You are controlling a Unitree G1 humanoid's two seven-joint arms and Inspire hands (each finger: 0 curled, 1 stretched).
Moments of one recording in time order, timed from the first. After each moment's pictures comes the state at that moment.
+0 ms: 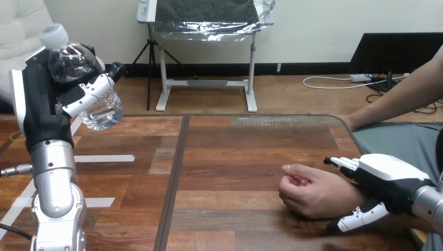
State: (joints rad) left arm -0.28 0.22 0.22 0.19 0.04 -0.23 0.21; right arm -0.22 -0.83 0.26 0.42 -0.54 -0.29 0.31
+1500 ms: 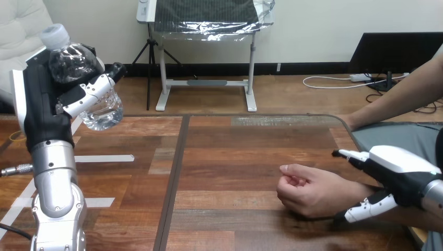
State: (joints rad) left arm -0.28 0.22 0.21 0.19 0.05 -0.23 0.20; right arm -0.22 -0.84 0.19 0.42 -0.51 -0.30 0.30
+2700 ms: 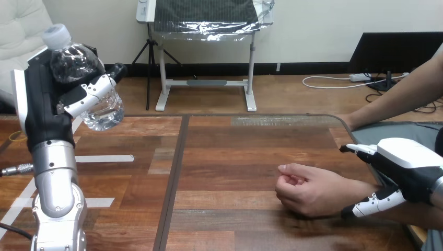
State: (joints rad) left arm -0.28 0.22 0.21 0.19 0.05 -0.23 0.20; right arm -0.21 -0.86 0.17 0.43 -0.58 -0.33 0.25
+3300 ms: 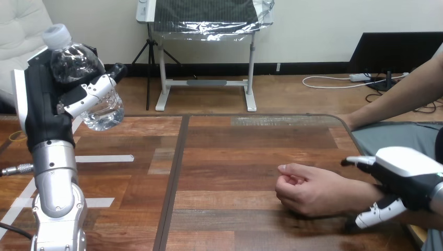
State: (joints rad) left arm -0.28 0.22 0.21 0.19 0.05 -0.23 0.20; right arm -0.22 -0.86 0.19 0.47 -0.63 -0.36 0.27
